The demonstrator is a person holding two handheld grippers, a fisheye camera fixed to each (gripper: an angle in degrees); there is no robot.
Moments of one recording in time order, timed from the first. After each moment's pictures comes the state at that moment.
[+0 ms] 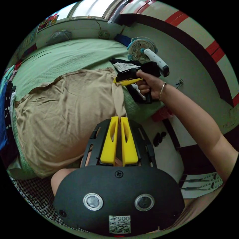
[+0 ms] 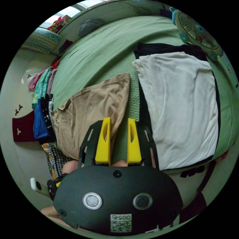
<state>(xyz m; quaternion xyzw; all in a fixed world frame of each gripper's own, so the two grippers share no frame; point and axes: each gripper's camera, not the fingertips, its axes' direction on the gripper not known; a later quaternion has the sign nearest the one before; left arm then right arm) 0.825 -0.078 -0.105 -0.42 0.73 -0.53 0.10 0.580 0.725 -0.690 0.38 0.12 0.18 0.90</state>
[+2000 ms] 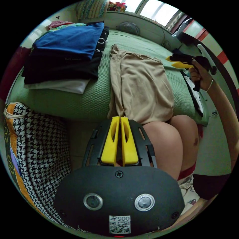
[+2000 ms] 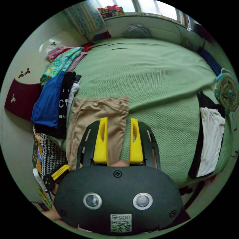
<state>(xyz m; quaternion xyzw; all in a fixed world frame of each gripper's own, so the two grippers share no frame) 0.745 0.322 -0.304 -0.64 0.59 -0.47 0.10 0.295 0.499 -0.542 0.41 0.22 0.04 0.89</state>
